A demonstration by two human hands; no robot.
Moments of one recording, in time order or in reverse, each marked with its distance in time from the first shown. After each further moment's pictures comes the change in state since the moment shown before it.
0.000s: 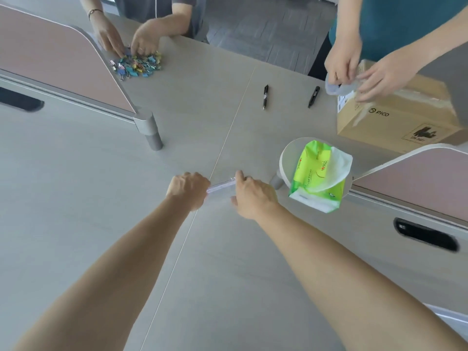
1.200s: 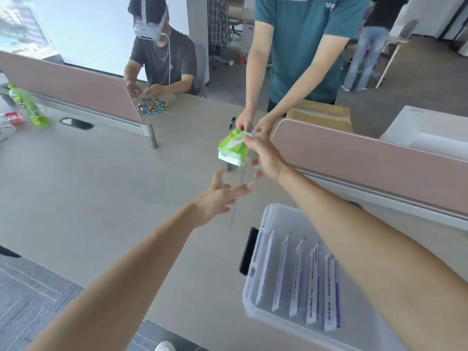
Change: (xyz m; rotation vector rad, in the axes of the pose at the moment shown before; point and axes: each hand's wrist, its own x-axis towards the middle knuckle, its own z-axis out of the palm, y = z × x) left_hand -0.323 0.305 -0.114 -1.577 -0.068 -0.026; right_hand -0.337 0.154 -0.119 1.224 0.225 -0.170
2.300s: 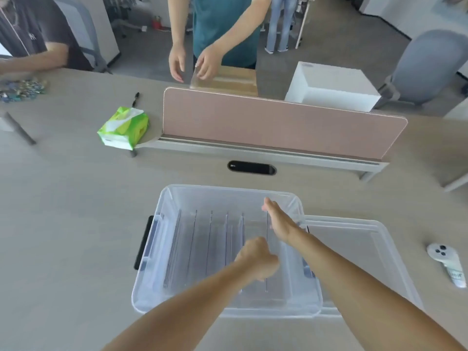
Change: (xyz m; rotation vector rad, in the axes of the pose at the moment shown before) left_hand 0.016 -0.082 0.332 0.738 -0.338 -0.273; right_hand -0.195 0.232 -0.185 -0.076 0.143 0.709
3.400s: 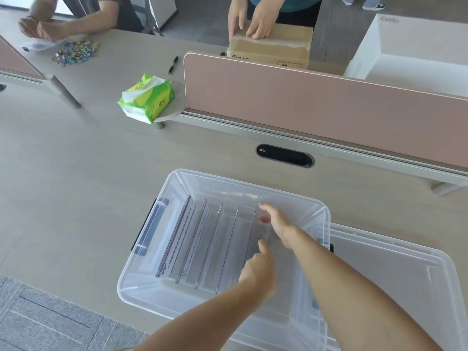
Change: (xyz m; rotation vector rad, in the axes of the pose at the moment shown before) left_hand 0.075 -0.015 0.056 0.269 0.135 -0.263; right_hand 0.117 0.032 0.028 0.161 -0.215 0.296
